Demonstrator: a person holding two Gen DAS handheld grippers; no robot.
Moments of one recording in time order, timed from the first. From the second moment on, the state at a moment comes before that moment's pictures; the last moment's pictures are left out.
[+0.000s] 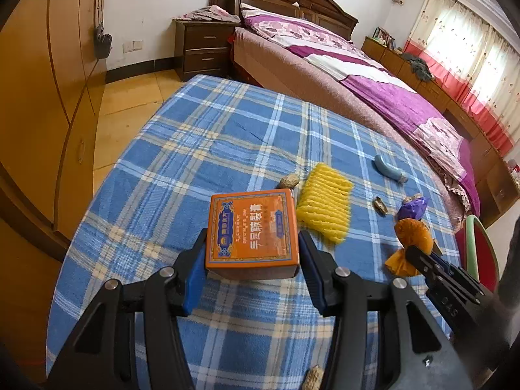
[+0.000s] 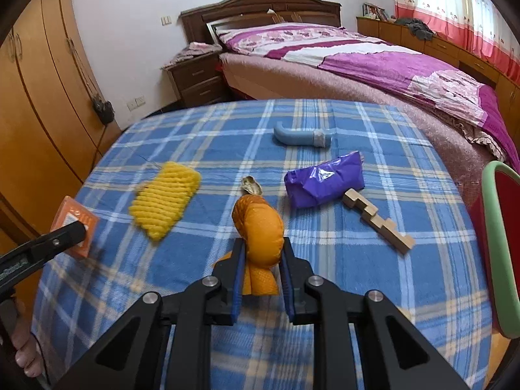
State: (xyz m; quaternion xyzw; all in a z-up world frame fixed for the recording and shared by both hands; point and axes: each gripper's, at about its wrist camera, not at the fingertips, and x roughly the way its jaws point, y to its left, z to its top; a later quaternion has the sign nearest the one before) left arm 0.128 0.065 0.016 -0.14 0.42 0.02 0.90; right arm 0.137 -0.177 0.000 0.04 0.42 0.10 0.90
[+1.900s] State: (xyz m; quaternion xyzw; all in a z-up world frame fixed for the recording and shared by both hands) left arm 0.090 -0.164 0.088 -0.03 0.41 -0.22 0.88; right arm -0.024 -0.397 0.078 0.22 0.26 -0.03 0.94
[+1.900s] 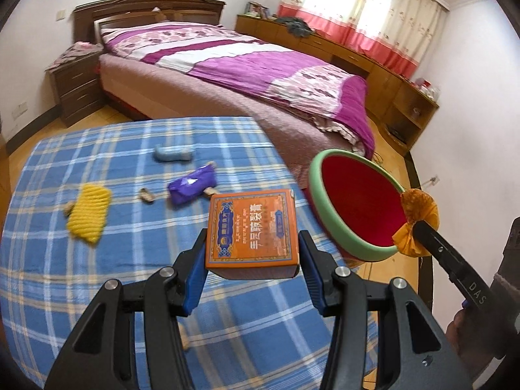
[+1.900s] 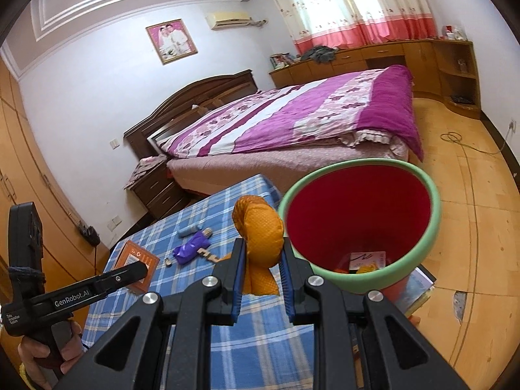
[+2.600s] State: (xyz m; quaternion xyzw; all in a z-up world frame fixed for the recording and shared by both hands) left arm 0.098 -0.289 0.080 0.06 0.39 -0.32 0.86; right arm -0.040 -0.475 0.052 0.26 0.27 -0.11 0.92
